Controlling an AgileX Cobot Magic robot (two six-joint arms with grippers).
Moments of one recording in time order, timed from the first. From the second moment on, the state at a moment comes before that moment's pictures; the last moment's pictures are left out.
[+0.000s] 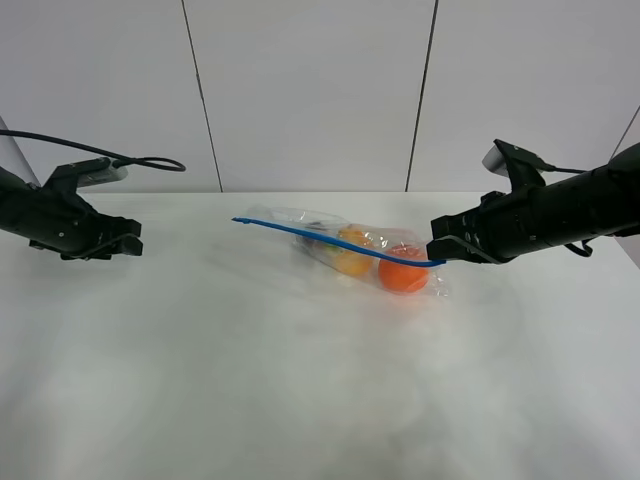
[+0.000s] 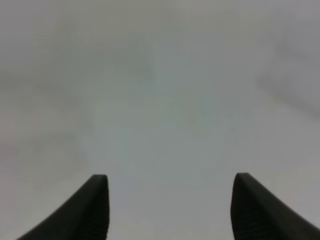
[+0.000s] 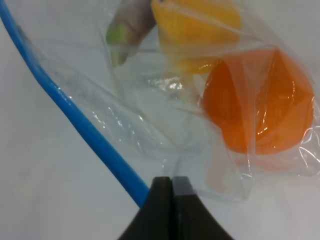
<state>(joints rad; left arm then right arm) 0.17 1.90 -1.07 -0.74 0.34 0.82 0.08 1.56 -0.86 1.02 0.58 -0.90</state>
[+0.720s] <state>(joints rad) 0.17 1.90 -1.07 -0.60 0.37 0.83 0.08 1.56 -0.86 1.02 0.57 -0.90</state>
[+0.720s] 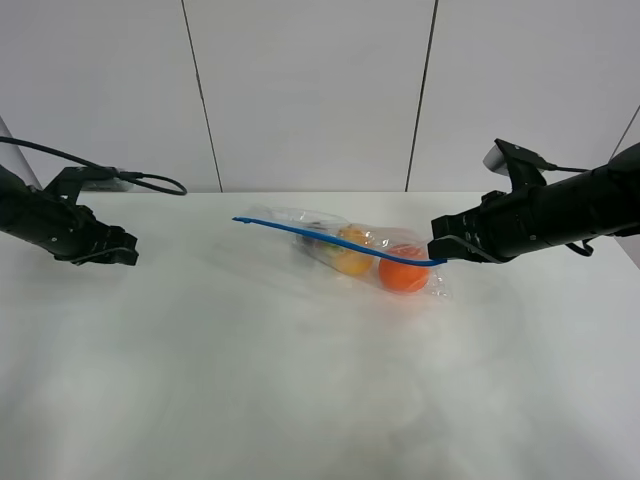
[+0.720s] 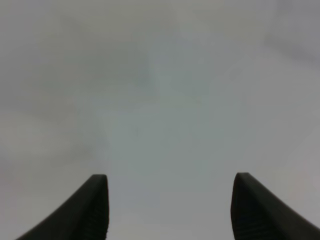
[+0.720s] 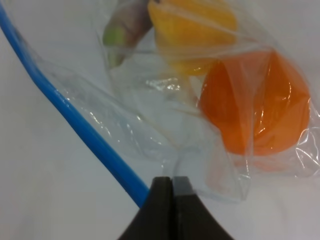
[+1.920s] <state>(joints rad) 0.18 1.81 -1.06 -0.18 0.44 0.29 0.08 1.56 -0.86 1.02 0.57 -0.90</state>
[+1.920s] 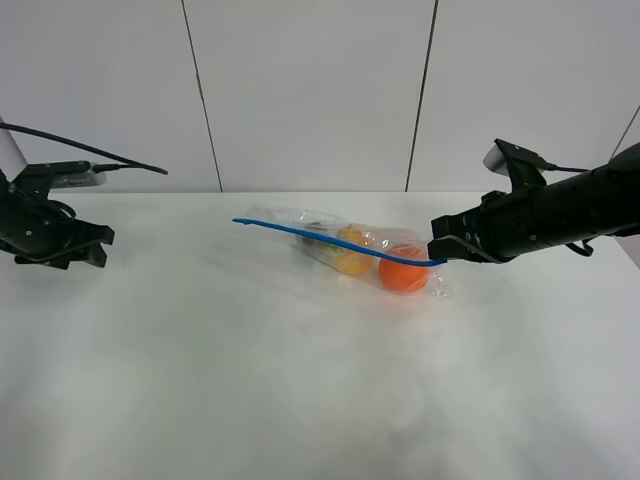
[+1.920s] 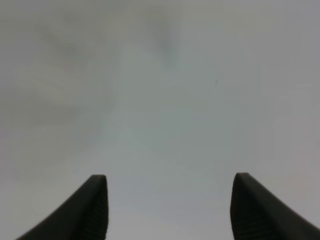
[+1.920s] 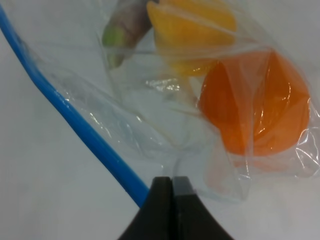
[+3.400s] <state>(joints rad) 0.18 0.74 -0.59 -0.18 0.58 0.27 0.08 1.56 -0.86 1.02 0.57 -0.90</state>
